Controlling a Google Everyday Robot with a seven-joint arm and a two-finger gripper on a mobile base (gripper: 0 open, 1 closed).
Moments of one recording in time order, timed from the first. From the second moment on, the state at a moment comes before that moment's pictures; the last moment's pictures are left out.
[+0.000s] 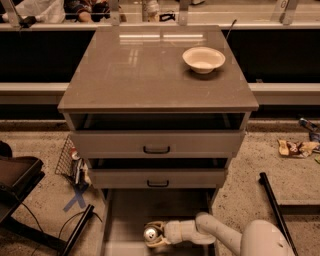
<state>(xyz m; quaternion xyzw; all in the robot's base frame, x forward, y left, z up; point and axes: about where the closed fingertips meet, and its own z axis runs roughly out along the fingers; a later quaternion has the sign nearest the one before) 0.466 0.042 0.198 -0.57 0.51 0.44 0.47</state>
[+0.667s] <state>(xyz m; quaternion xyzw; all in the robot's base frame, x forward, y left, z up) 0.470 0.032 0.246 -0.56 0.52 0.44 0.47</state>
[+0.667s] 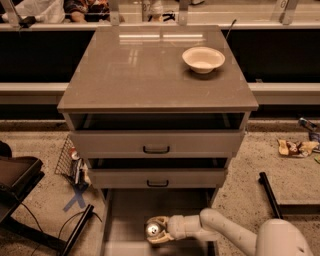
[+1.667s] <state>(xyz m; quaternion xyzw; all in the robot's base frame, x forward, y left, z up) 0.441 0.011 0.495 -0.54 0.58 0.40 0.47</state>
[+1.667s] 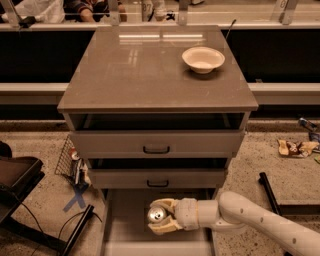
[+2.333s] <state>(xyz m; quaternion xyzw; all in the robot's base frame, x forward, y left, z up) 0.416 0.012 0.559 -0.54 0.59 0.37 0.47</state>
